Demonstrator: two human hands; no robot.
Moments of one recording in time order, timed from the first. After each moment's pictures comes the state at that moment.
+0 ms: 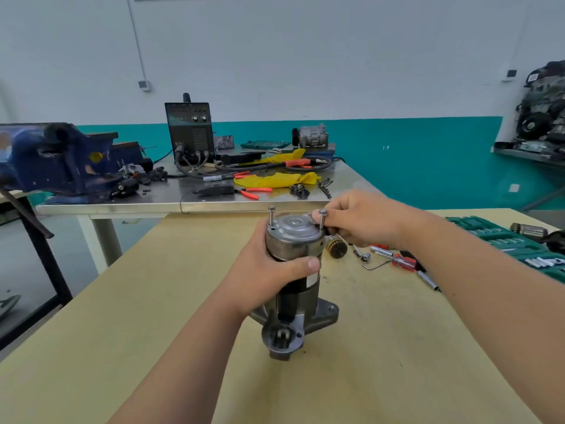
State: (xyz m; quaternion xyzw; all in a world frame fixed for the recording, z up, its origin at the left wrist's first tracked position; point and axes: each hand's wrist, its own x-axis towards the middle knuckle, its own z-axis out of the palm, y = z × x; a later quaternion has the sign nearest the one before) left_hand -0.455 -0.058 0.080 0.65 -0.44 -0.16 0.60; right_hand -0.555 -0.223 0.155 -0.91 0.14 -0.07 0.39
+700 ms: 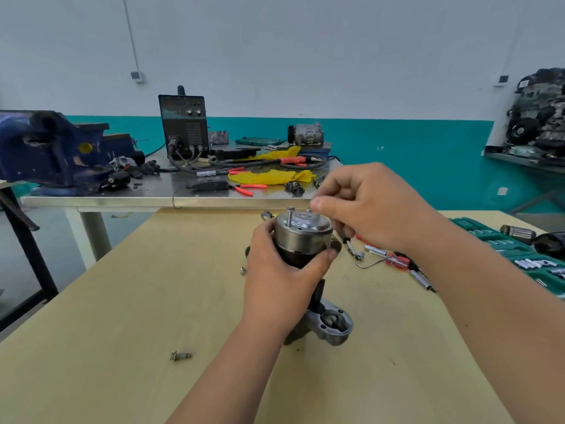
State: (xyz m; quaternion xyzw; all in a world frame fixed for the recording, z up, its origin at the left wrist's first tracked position) left_hand -0.492 -0.087 0.056 0.68 -0.32 0.04 0.65; right_hand -0.581 -0.191 0.169 -0.92 0.04 -0.28 0.28
